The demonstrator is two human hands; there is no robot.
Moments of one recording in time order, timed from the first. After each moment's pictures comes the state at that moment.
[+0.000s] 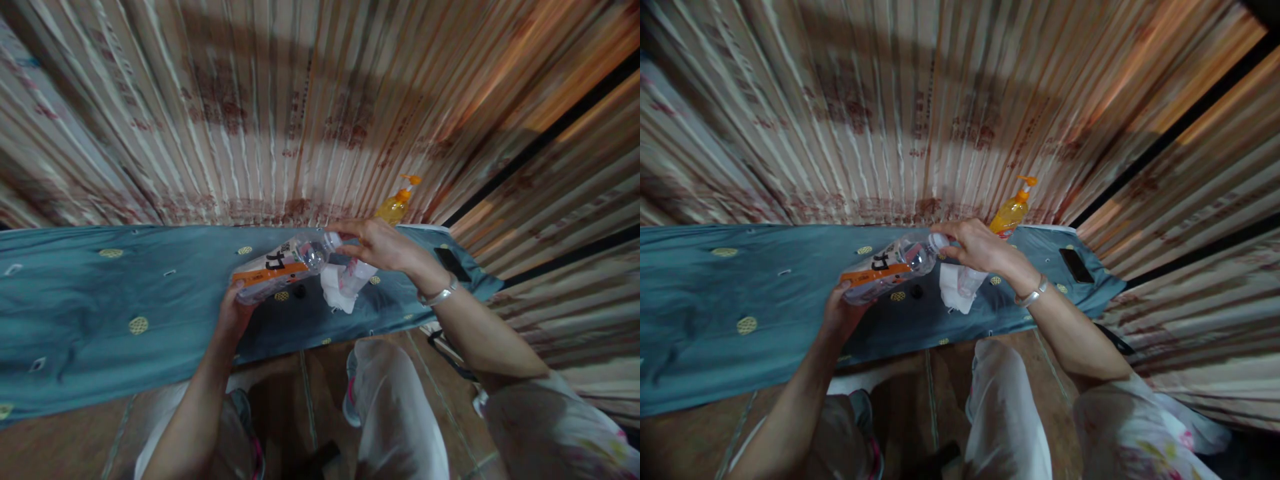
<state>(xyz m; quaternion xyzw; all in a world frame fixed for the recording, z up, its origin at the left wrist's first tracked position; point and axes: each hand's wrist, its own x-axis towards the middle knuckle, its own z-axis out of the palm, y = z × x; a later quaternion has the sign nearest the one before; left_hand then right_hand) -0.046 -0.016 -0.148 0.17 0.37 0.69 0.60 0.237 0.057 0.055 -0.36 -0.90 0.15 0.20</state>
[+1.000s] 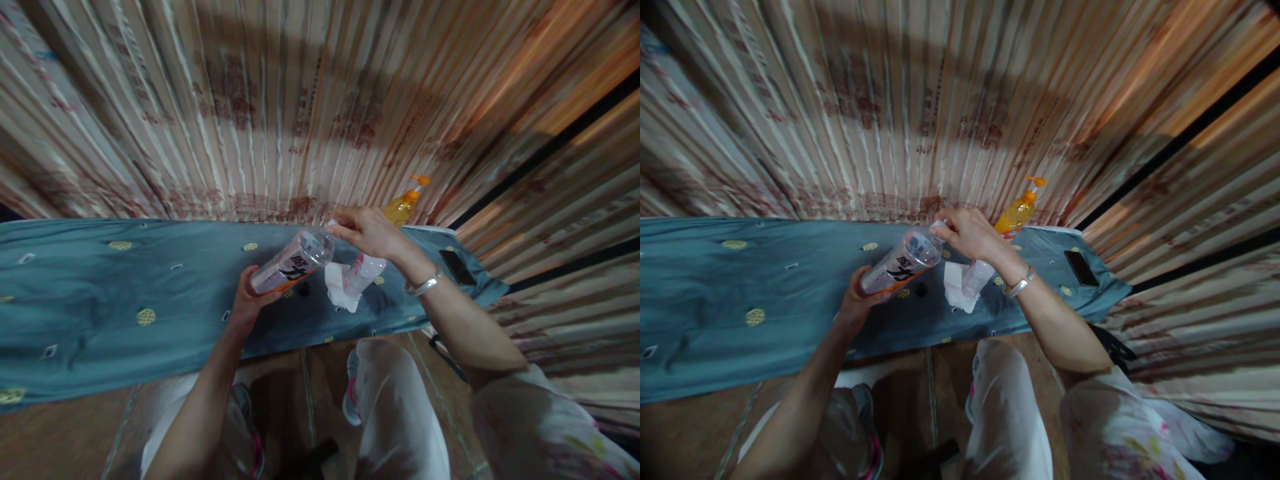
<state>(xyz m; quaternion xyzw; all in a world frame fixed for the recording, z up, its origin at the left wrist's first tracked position) -0.036 -0.016 -0.166 0.29 0.48 0.68 0.48 0.207 0.066 0.057 -0.43 -0.89 0.07 0.15</state>
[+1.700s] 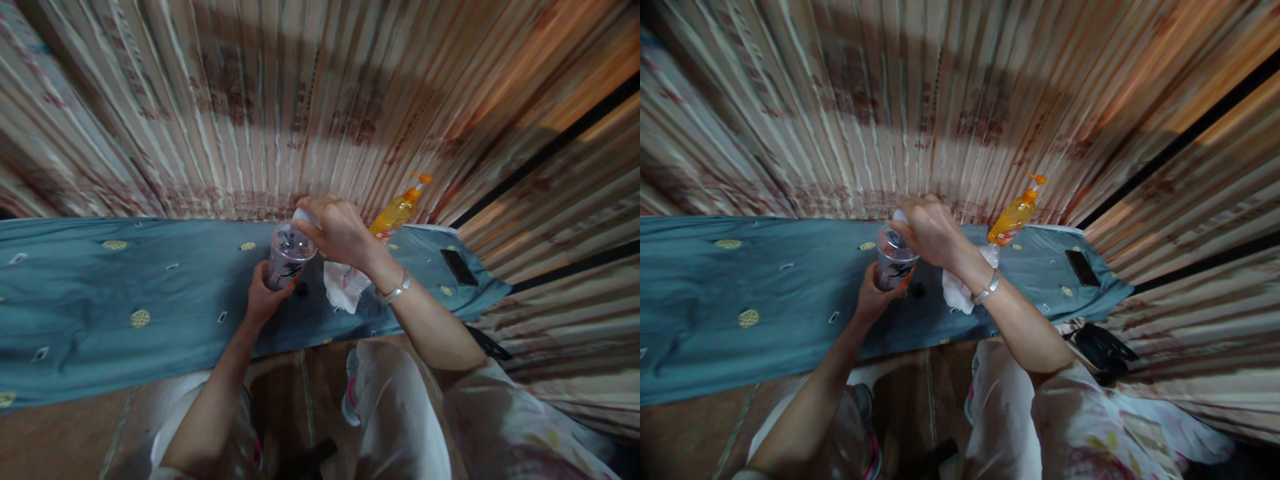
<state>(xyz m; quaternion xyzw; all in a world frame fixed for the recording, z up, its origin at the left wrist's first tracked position) -0.012 0.010 -0.178 0.44 0.58 0.58 0.35 0.154 0.053 0.057 -0.38 -0.91 -0.03 0.17</state>
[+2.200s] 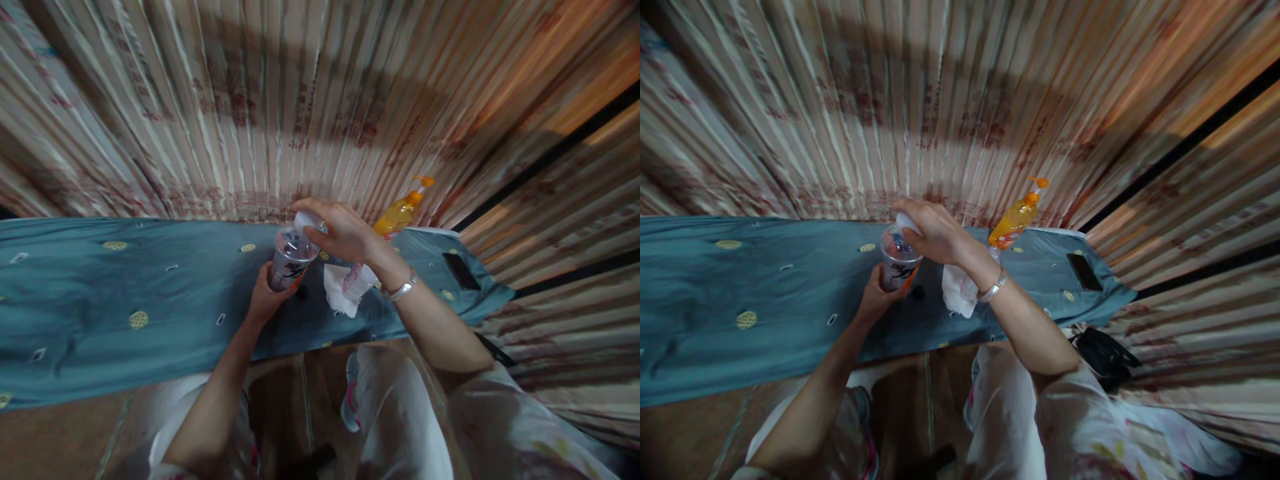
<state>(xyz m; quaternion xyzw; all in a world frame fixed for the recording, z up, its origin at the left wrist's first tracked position) -0.008 0.019 -0.185 0.45 0.56 0.57 0.39 0.170 0.078 0.050 -0.27 -0.94 0.07 0.20</state>
